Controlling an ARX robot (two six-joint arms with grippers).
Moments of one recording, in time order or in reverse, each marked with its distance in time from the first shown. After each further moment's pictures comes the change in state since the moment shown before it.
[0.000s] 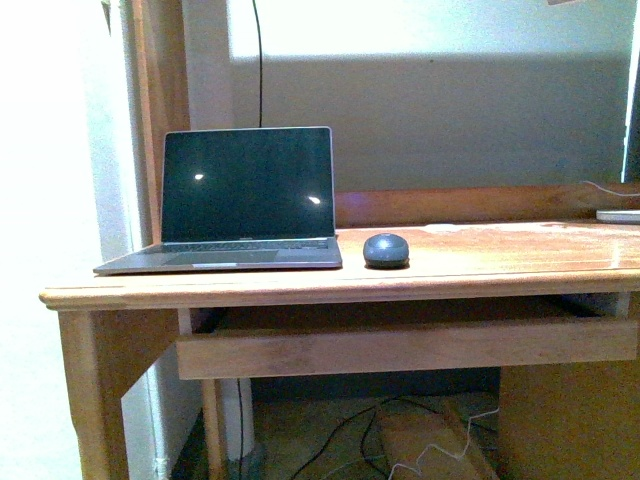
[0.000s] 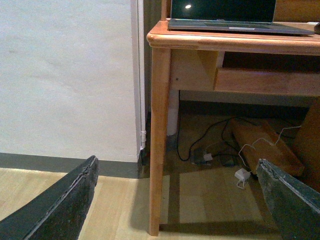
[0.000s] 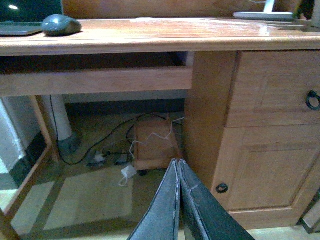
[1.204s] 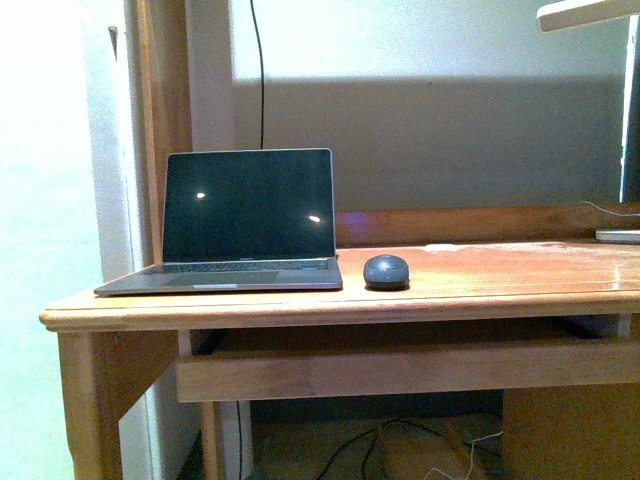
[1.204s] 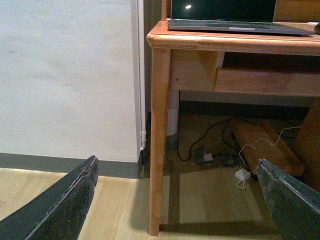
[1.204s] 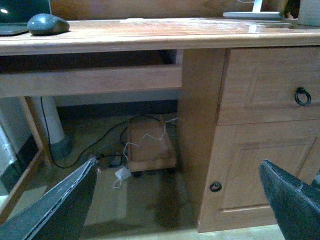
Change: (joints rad) left arm 0.000 0.000 0.000 0.000 0.000 0.000; right arm -0.022 -0.044 -0.037 0.001 -0.014 -0.002
